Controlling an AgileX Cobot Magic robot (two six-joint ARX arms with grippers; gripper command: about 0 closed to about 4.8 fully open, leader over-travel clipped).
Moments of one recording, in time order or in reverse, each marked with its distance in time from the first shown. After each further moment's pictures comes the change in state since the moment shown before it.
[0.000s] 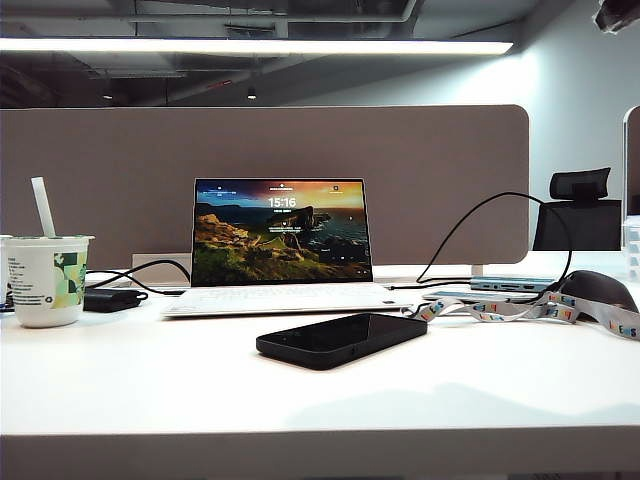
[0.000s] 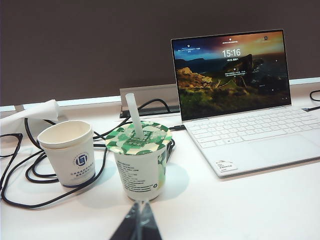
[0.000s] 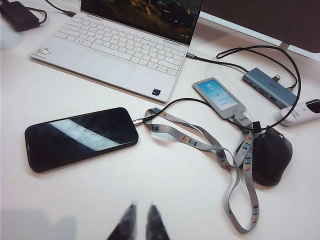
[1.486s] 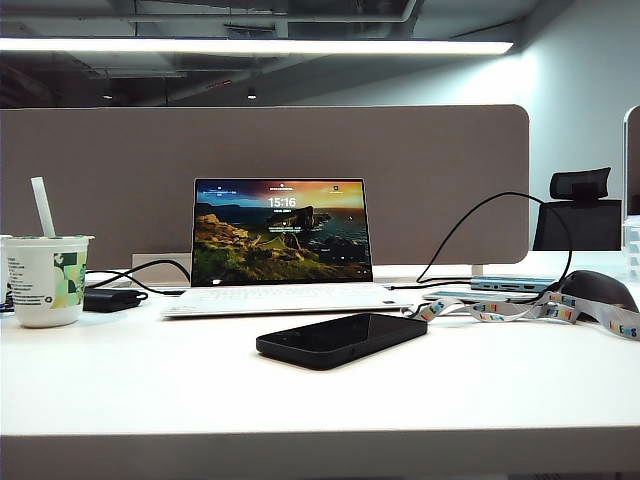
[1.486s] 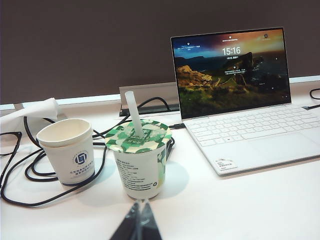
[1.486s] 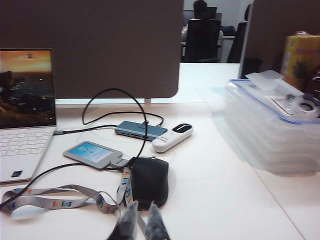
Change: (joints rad) left arm 0.000 0.000 0.000 -0.006 0.000 0.000; right arm -0.646 -0.579 -0.624 0.547 -0.208 0.000
